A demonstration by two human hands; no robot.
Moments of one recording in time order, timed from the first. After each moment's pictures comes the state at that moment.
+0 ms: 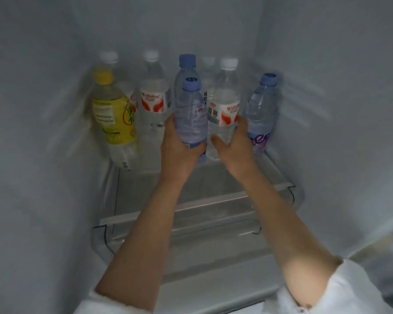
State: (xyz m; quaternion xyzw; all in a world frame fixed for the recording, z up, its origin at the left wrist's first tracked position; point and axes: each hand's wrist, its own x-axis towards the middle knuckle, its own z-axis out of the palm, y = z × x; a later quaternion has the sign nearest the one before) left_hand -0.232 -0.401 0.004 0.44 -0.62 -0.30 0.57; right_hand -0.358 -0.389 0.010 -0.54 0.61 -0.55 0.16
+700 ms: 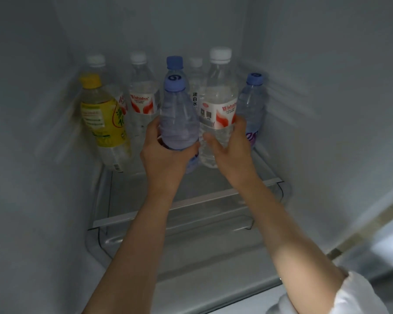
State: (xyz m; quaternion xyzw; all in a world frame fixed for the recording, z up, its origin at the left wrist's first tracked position) left_hand -0.228 -0.371 0.018 0.46 -0.55 -0.29 0.63; right_hand -0.357 -0.355 0.022 -0.54 0.57 -0.60 0.16
